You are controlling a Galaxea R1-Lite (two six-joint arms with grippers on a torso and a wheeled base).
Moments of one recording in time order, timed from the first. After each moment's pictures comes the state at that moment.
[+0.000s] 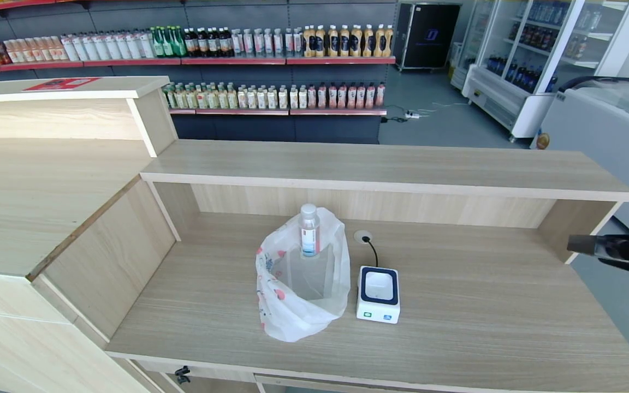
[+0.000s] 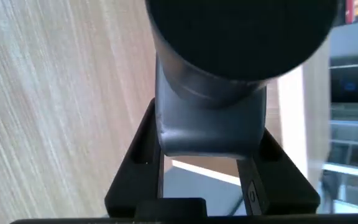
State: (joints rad) left arm 0.00 0.00 0.00 0.00 -0.02 -0.01; right arm -0.72 1.94 -1.10 -0.06 0.99 -2.00
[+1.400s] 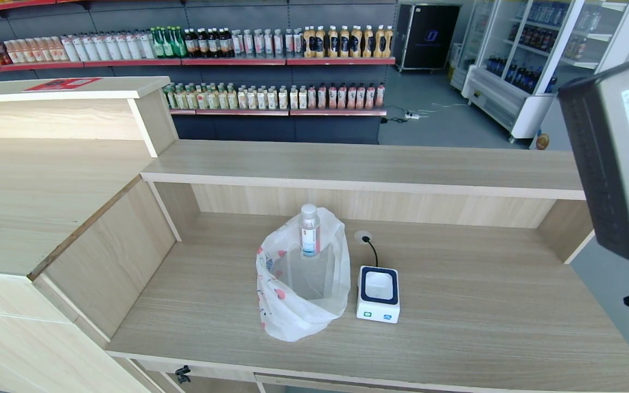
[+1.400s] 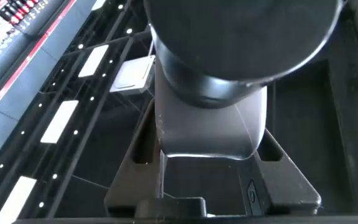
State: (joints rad) left arm 0.00 0.00 0.00 0.00 -0.02 -0.01; right arm 0.18 1.08 -0.56 -1.06 0.98 -2.46
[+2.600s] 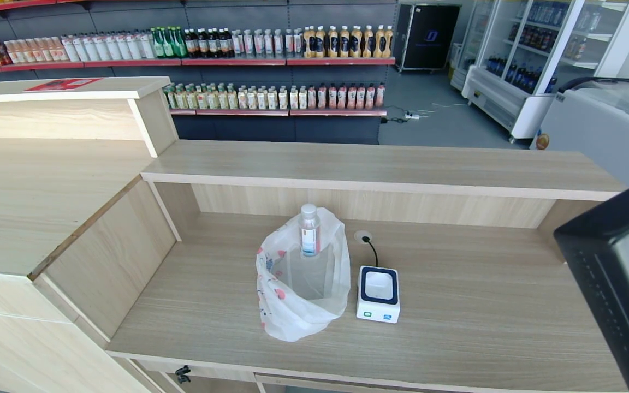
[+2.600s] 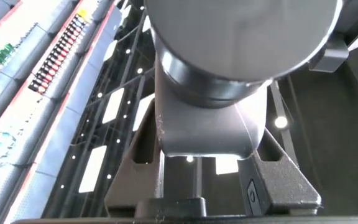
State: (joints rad) left arm 0.00 0.00 0.00 0.00 -0.02 -0.01; right arm 0.35 0.92 -0.43 -0.81 0.95 -2.43
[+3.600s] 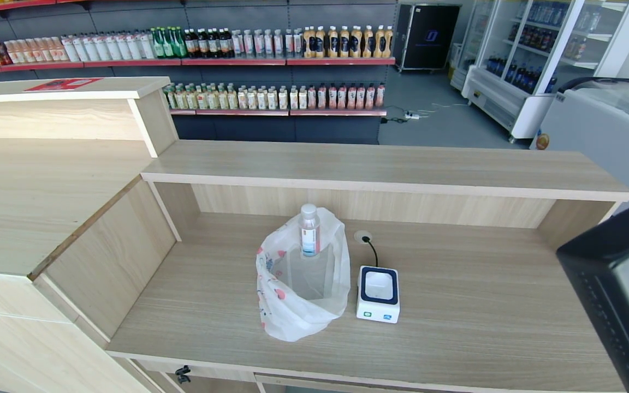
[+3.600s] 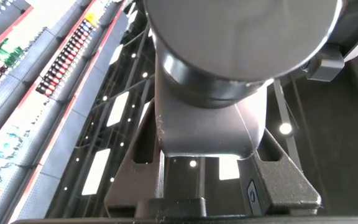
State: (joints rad) left arm 0.00 0.00 0.00 0.00 -0.02 -0.01; right arm 0.34 0.89 -0.43 -0.75 0.95 -2.46
